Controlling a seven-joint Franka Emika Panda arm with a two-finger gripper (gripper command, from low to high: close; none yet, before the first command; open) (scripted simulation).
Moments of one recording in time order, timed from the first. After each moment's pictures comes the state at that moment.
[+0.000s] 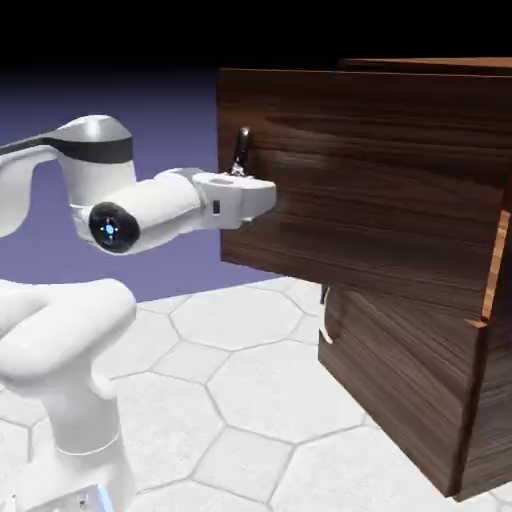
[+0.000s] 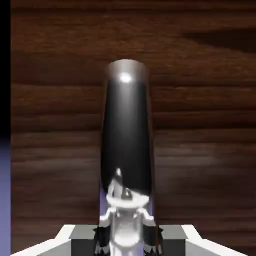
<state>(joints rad) -0.81 -1.52 0.10 -3.04 1.67 1.67 -0.73</state>
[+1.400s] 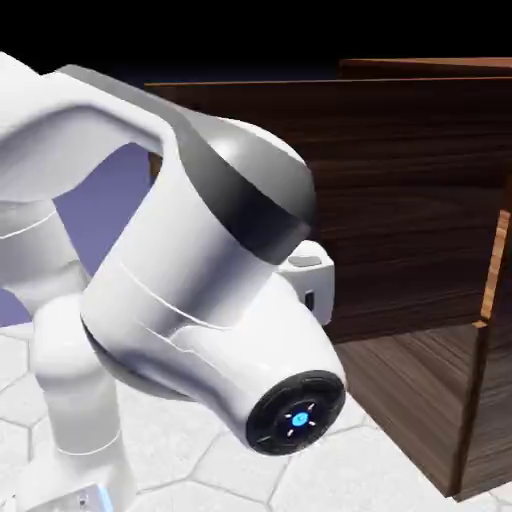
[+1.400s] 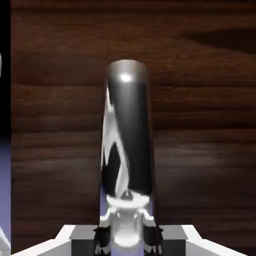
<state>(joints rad) -0.03 -0.15 -1.30 -1.95 0.76 0.52 -1.52</state>
